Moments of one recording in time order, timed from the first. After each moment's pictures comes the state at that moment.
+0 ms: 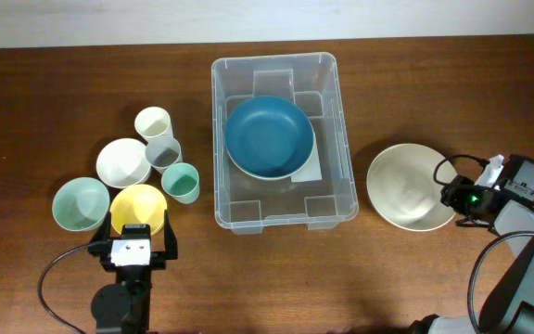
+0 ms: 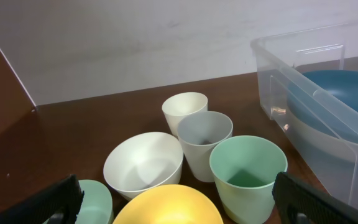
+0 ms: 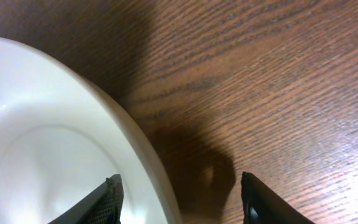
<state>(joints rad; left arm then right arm) 0.01 0.03 0.02 -0.08 -0.05 0.16 -0.55 1.63 0.78 -0.29 -0.25 0.09</state>
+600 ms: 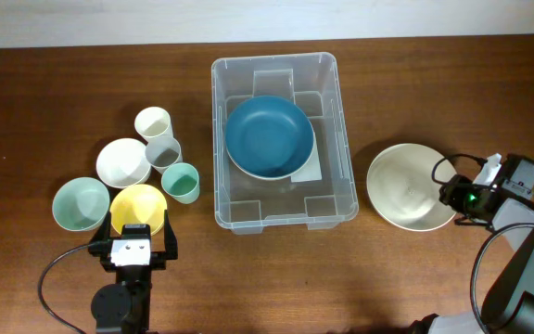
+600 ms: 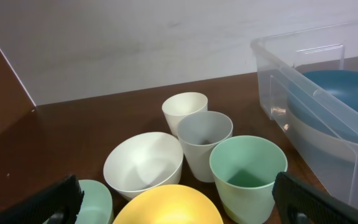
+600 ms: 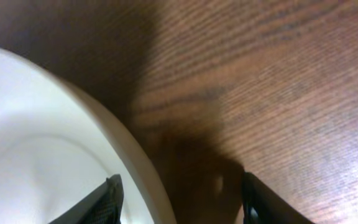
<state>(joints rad) 0.01 0.03 0.02 -0.08 -0.05 0.16 -0.54 1.67 0.78 -0.24 -0.25 0.08</state>
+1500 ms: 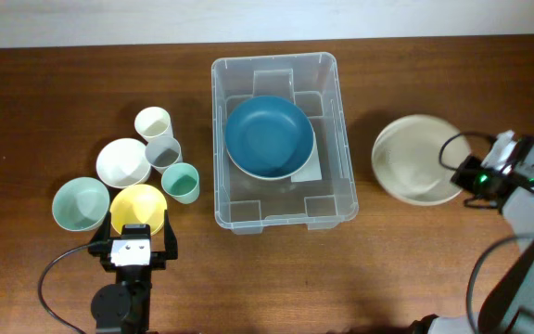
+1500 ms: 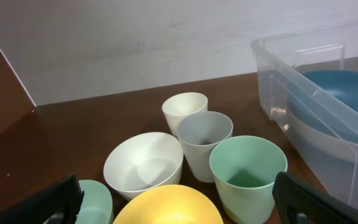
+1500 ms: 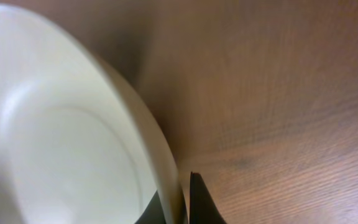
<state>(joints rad) 0.01 0.03 0.02 -0.08 -0.05 0.16 -0.53 1.59 0.96 -0.35 -0.32 0.08</state>
